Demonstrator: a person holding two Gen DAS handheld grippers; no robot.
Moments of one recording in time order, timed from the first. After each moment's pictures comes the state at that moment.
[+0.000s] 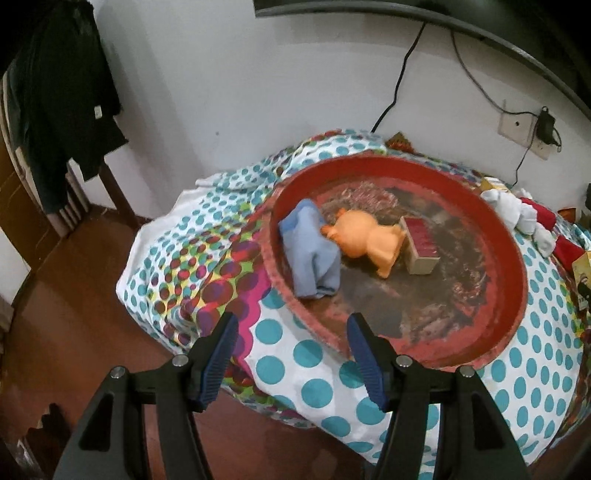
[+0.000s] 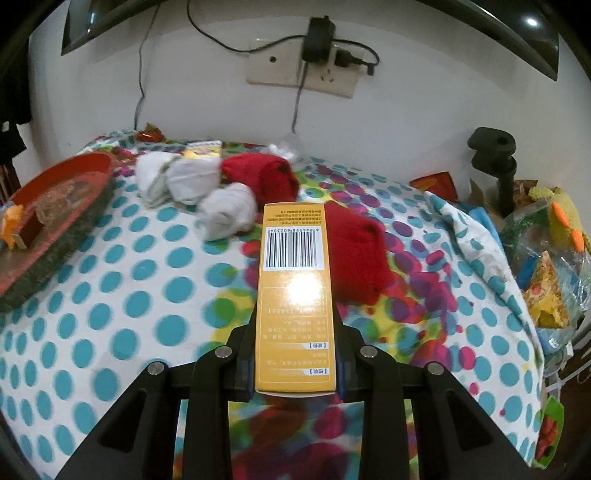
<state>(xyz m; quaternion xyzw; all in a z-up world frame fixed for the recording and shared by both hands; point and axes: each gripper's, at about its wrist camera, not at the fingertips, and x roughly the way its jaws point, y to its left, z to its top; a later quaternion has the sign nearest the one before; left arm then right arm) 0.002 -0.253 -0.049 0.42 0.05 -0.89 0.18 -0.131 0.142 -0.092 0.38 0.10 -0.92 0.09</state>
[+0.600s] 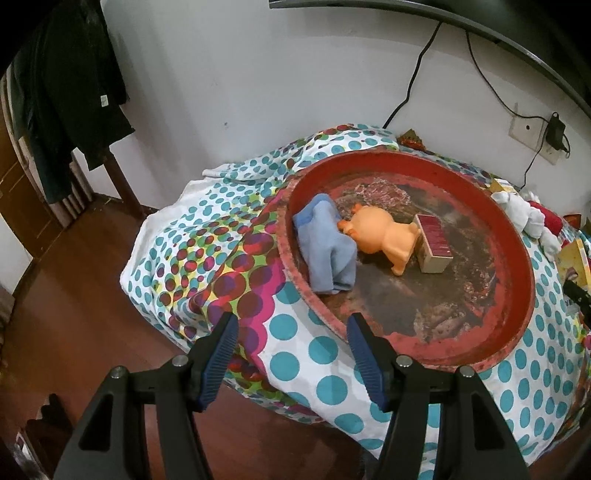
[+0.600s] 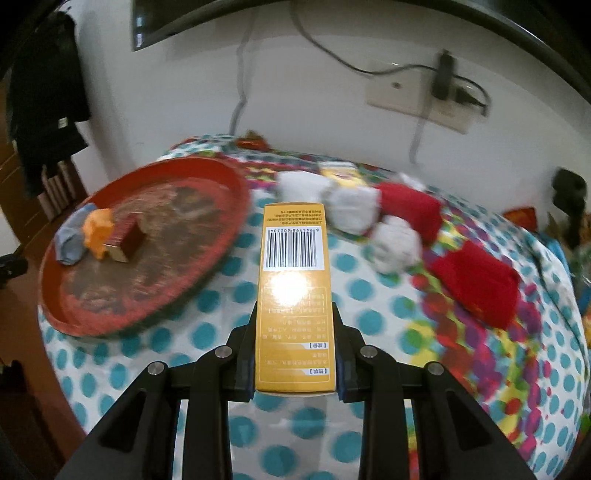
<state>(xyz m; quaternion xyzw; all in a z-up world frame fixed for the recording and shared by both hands) 0.004 -0.266 -0.049 0.43 0.06 -0.88 0.19 -0.118 0.035 -0.068 0.38 0.09 -0.89 0.22</state>
